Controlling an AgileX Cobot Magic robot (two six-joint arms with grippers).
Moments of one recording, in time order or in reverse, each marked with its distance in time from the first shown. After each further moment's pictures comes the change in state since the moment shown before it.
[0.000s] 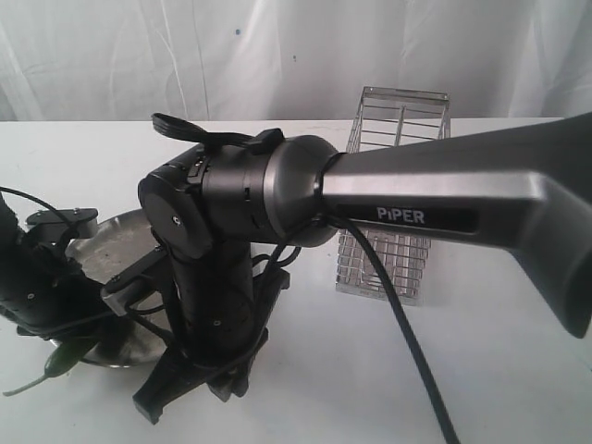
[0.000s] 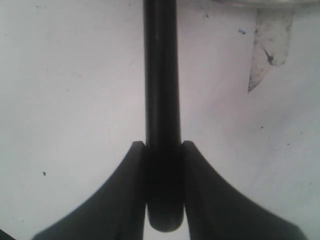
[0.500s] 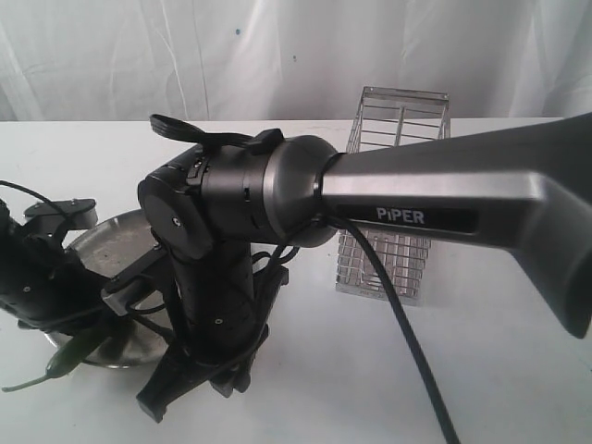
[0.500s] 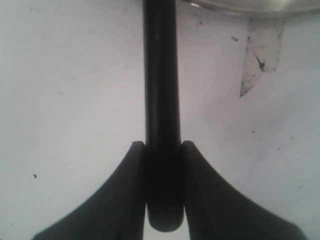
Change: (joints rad) left arm 0.000 -0.047 0.002 -0.063 0.022 0.055; right arm 0.000 0.000 0.000 -0.027 -0.008 -0.014
